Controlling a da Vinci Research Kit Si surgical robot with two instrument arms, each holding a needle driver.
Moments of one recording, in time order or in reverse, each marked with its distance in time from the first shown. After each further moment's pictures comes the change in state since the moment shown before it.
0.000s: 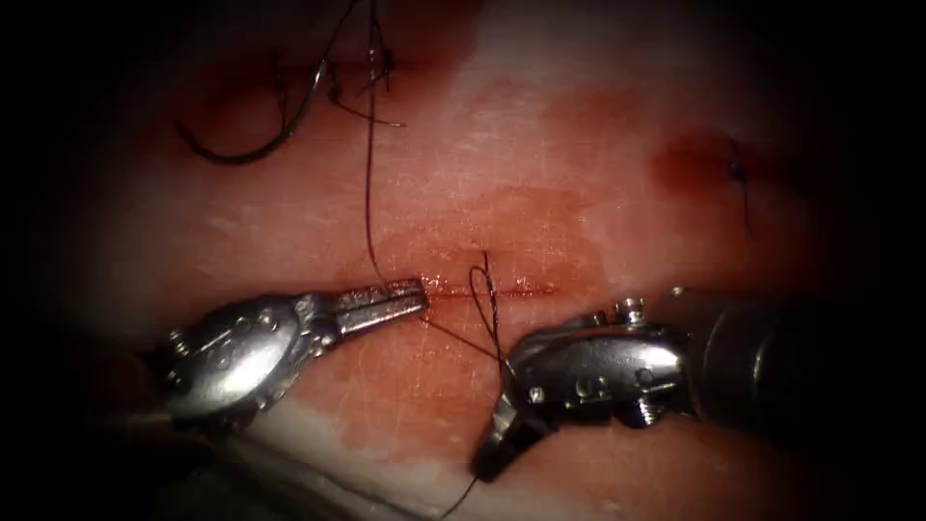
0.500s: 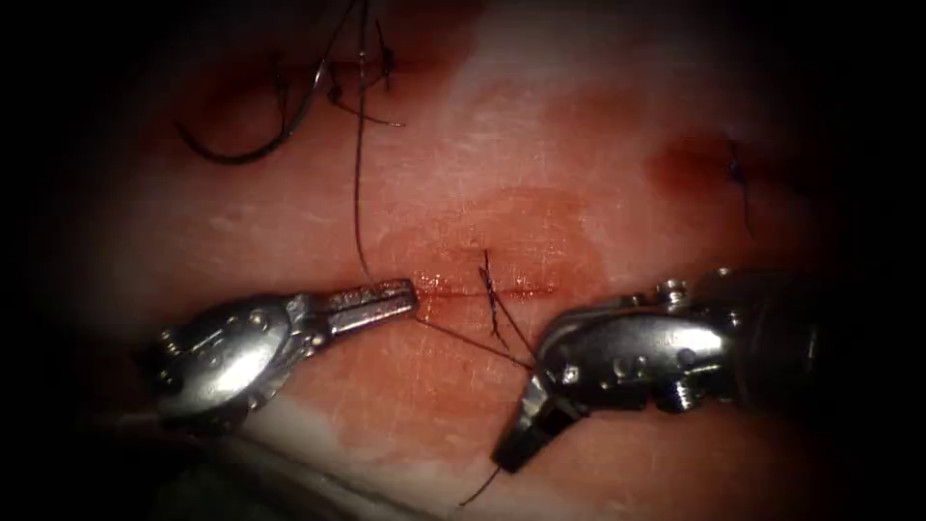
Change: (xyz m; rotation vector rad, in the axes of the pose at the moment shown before) right arm 0.002 0.000 -0.006 -0.090 0.164 0.093; left arm 0.000 0.000 0.000 0.006 -0.003 -0.003
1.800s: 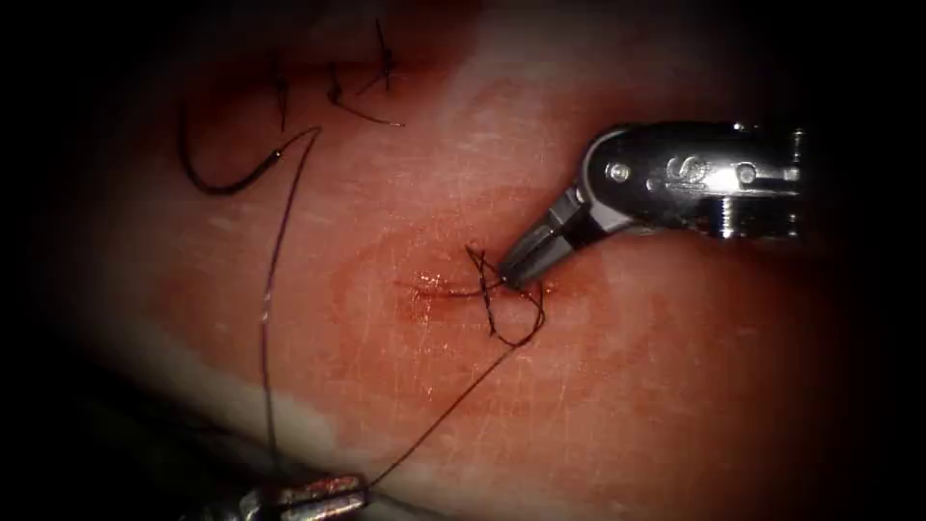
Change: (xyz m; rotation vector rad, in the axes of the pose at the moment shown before) right arm -0.003 0.005 -0.009 -0.367 0.194 0.204; left arm -0.004 0.012 -0.004 -0.069 -0.072 -0.018
